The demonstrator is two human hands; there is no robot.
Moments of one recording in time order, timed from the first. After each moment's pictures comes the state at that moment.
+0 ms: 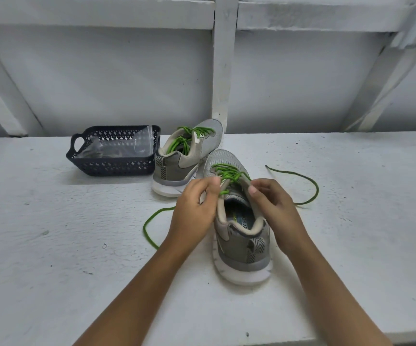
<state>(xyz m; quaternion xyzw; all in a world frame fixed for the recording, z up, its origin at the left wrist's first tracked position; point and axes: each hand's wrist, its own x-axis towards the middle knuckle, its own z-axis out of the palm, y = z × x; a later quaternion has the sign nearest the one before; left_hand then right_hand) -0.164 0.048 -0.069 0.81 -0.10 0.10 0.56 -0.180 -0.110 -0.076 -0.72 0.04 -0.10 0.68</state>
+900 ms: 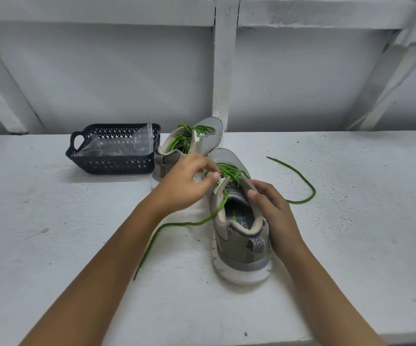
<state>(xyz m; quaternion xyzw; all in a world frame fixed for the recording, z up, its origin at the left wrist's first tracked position) -0.121 0.075 -0.037 0.87 -0.26 0.04 0.42 -0.179 -0.106 -0.091 -0.67 0.04 -0.09 0.73</state>
